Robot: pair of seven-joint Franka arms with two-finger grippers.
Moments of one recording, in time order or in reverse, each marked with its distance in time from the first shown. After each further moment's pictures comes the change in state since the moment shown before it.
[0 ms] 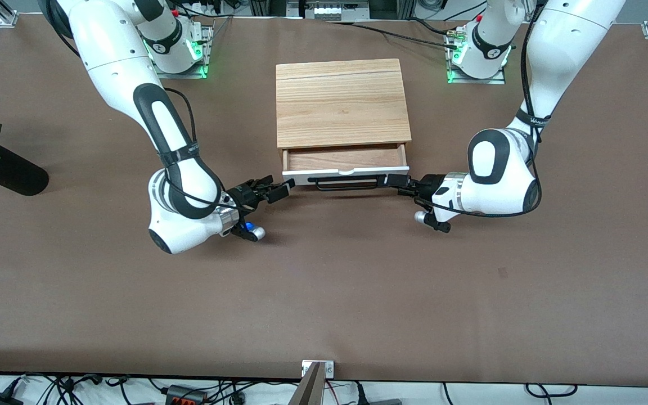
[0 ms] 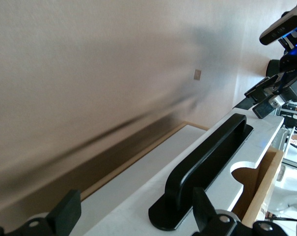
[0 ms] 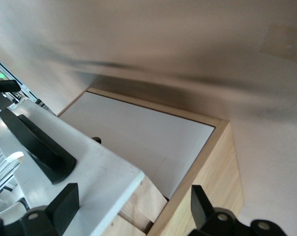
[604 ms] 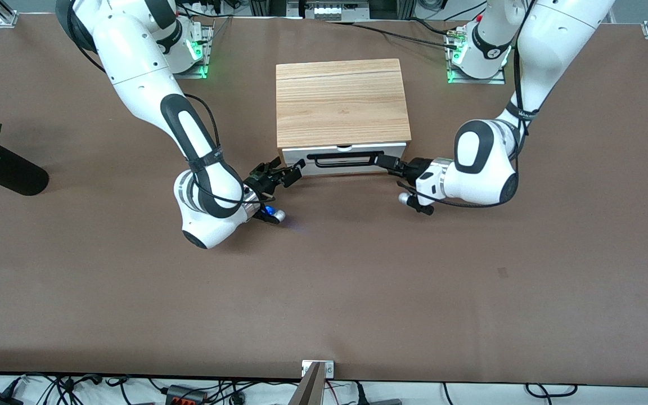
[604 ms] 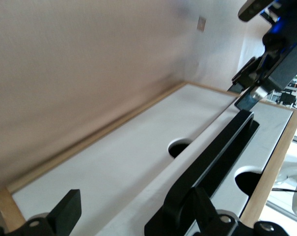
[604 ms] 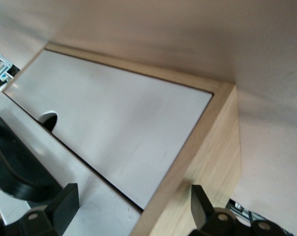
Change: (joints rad) left arm 0.001 -0.039 -0.061 -0.118 0.000 -0.027 0.000; right arm 0.042 0.070 0.005 0.001 0.000 -0.133 0.003
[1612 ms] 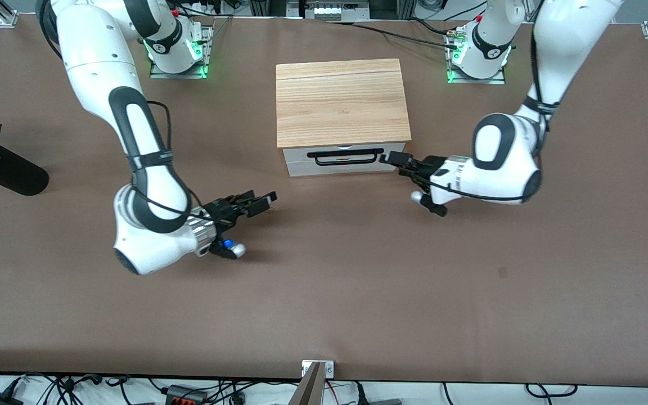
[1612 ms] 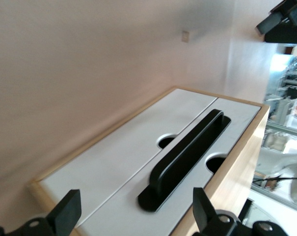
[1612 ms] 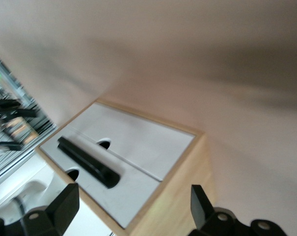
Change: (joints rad) left arm 0.081 -0.052 0.015 0.120 0.133 -0.138 -0.019; right arm -0.099 -0.009 -0.103 0.290 -0.078 -0.008 0.000
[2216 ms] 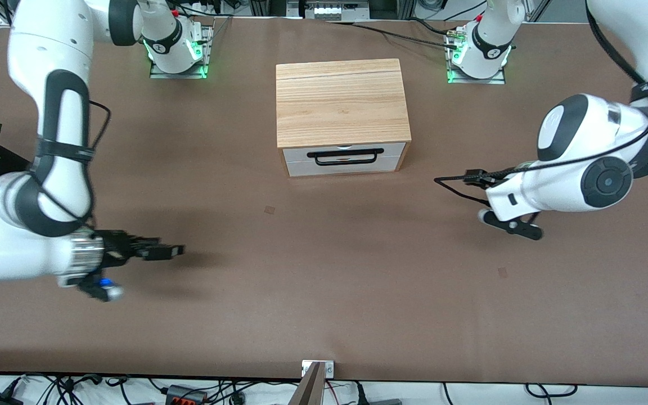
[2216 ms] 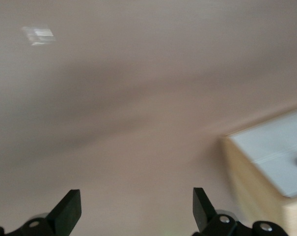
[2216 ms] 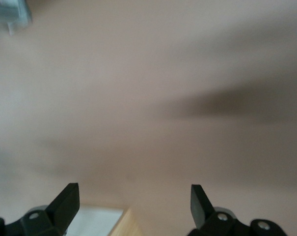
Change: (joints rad) left arm 0.038 -0.015 0.003 0.397 0.843 -0.354 -0.371; right arm 0.000 -0.045 -0.423 0.128 -0.023 0.115 -0.002
